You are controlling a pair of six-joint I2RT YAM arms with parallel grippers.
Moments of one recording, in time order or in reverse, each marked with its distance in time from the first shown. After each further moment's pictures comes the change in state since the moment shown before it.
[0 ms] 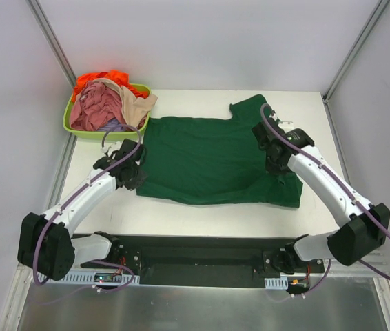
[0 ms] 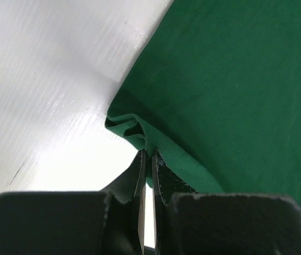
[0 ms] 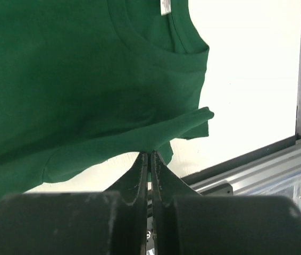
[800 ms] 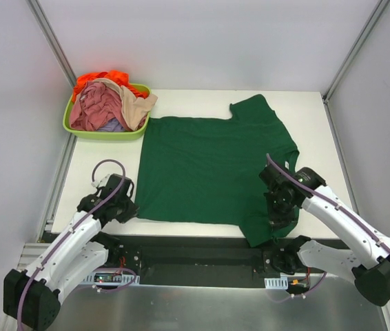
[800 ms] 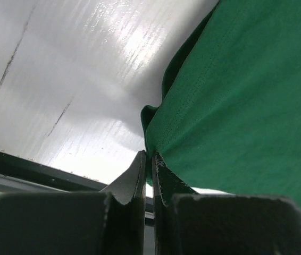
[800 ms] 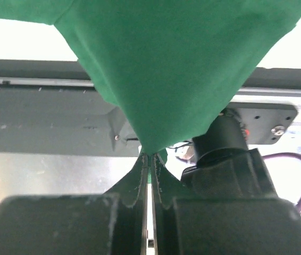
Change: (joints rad) left arm 0.000 -0.470 -0.360 -0.097 0.133 -0.060; right arm 0.131 -0.335 -0.384 -0.159 -0.540 -0.008
